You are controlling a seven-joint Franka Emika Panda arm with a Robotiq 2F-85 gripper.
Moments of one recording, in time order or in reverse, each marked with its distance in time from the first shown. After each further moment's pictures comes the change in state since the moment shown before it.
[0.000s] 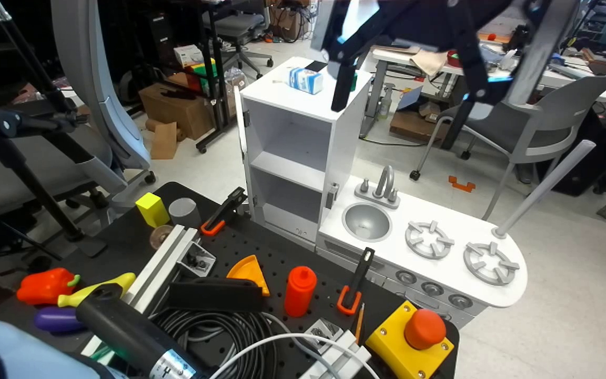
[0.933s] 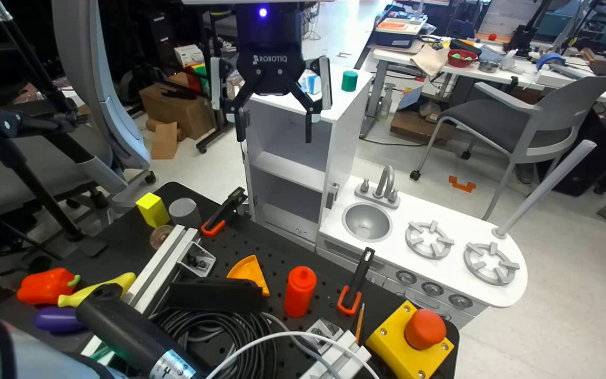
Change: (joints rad) arm 0.242 0.388 0.267 0.068 -0.023 0.191 0.066
